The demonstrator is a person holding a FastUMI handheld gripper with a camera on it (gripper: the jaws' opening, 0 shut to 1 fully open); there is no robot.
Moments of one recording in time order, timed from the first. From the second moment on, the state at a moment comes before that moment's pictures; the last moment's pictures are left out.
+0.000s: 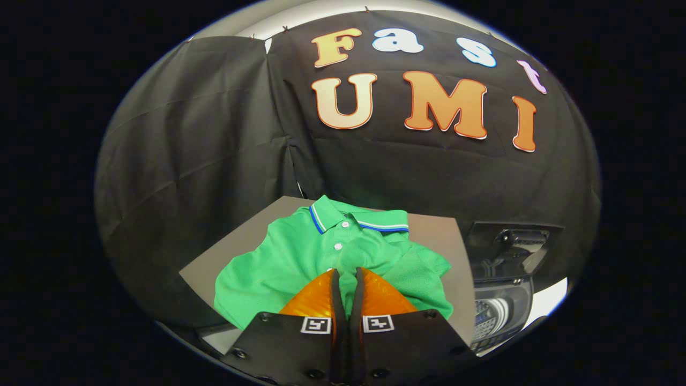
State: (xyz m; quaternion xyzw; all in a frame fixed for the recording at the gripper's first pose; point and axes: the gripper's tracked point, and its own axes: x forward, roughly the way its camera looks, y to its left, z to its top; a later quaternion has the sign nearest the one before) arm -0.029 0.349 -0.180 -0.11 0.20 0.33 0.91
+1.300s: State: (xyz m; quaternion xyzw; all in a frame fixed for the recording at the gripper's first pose) arm 0.100 0.047 -0.091 -0.04 0.14 0.10 0.98
